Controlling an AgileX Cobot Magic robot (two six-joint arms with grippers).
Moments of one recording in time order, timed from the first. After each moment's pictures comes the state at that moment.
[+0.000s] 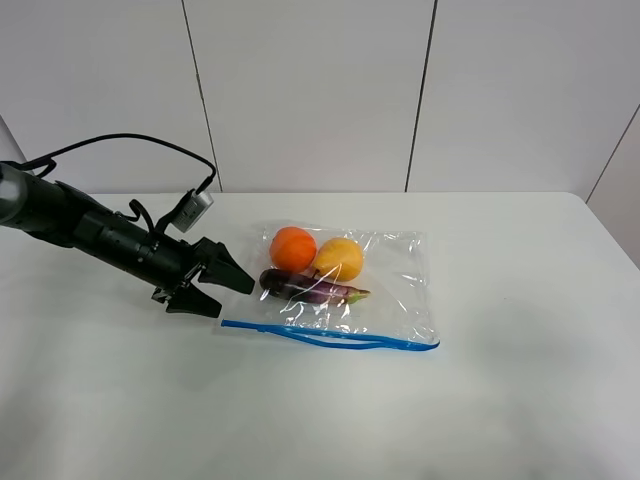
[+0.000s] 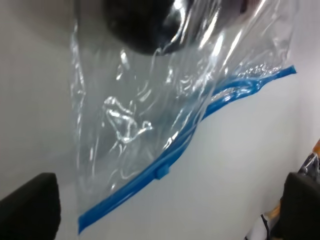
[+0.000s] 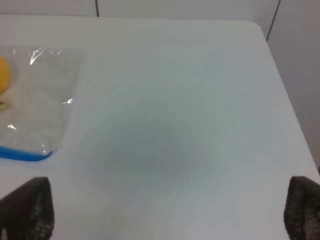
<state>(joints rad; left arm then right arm) -0.01 2.11 -1.14 -1.17 0.96 0.92 -0.01 0.00 -0.50 -0.10 1.03 0.01</state>
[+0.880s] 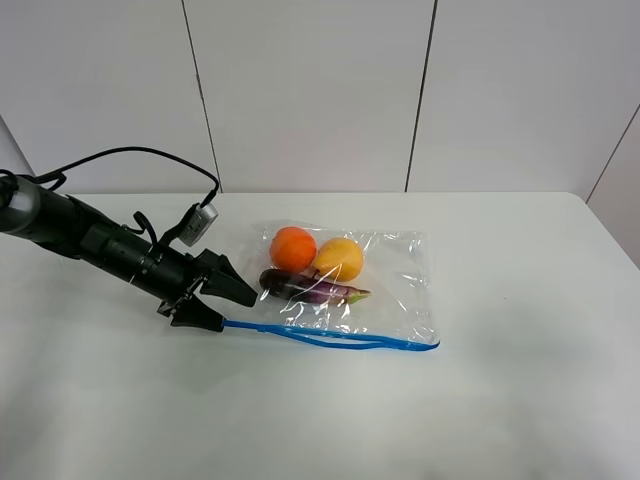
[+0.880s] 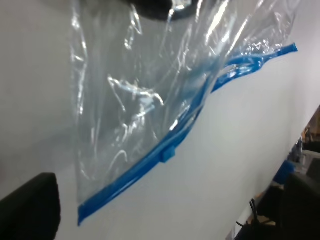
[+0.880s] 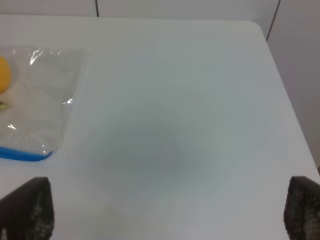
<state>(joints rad) -0.01 2.16 -1.14 -1.18 1.01 0.94 -0.01 0.00 -0.50 -0.10 1.03 0.01</state>
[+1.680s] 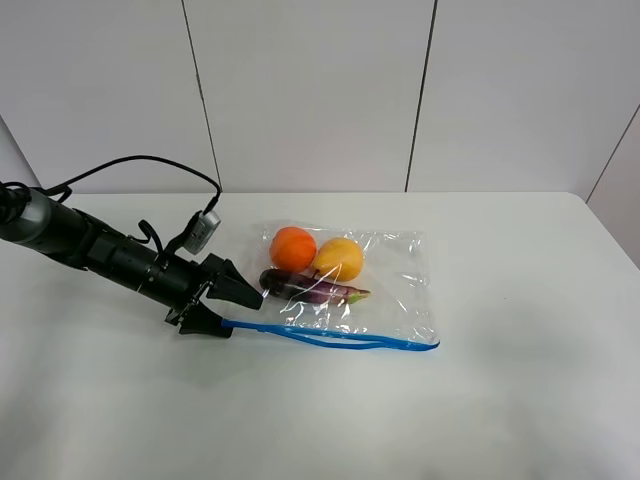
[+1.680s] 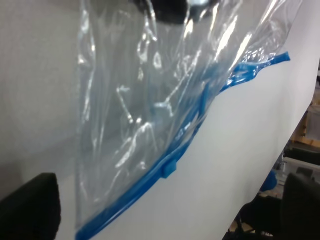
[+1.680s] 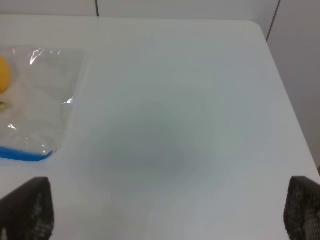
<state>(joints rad) -0.01 2.21 -1.13 -1.25 1.01 0.98 -0.01 0.00 -0.50 -0.10 1.03 0.01</state>
